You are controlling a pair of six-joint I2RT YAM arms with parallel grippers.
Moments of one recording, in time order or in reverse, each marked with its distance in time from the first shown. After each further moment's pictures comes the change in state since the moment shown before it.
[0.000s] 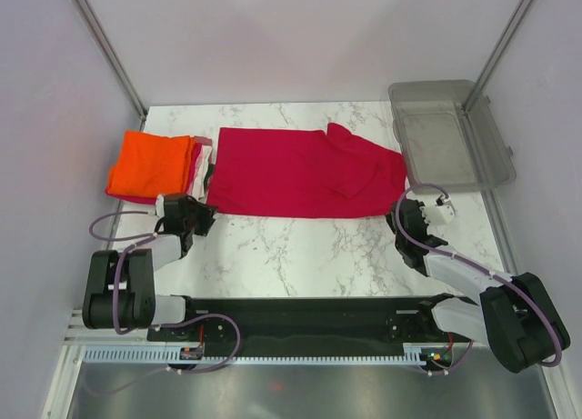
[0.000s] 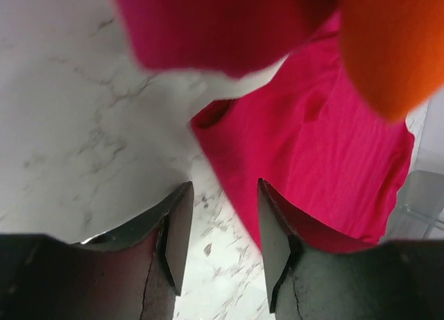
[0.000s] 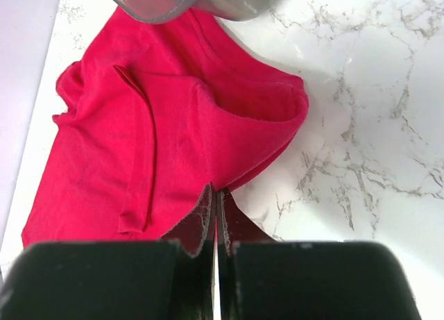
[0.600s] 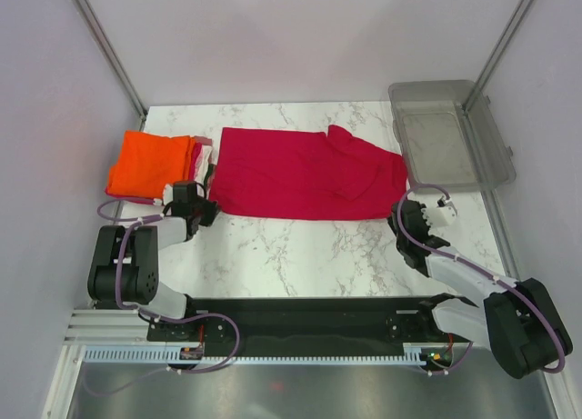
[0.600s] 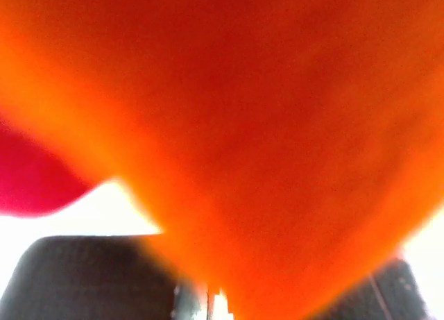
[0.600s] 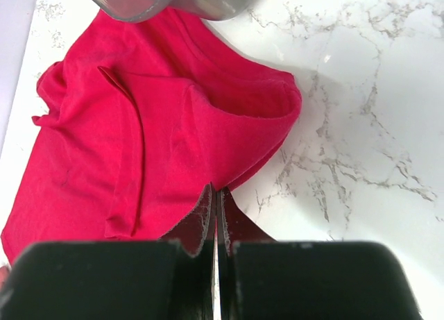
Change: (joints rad) left arm -0.051 0.191 0.163 -0.042 -0.047 -0.009; right arm 0.000 -0.035 0.005 -0.082 0.011 0.000
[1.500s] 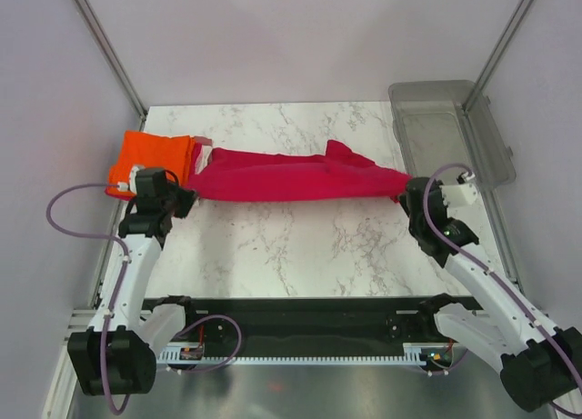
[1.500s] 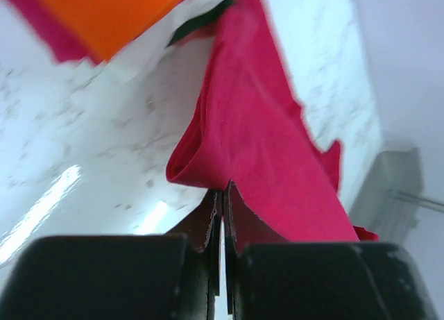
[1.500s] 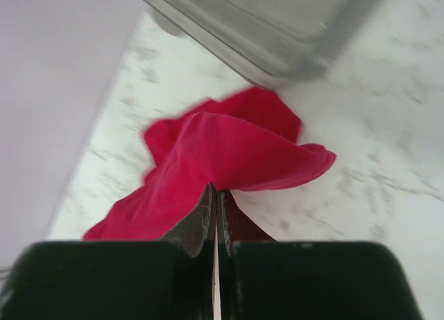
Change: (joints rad) left arm 0.070 -0.531 0.298 -0.659 -0.004 0.140; right arm 0.006 -0.174 0.426 -0.453 0.061 -0.060
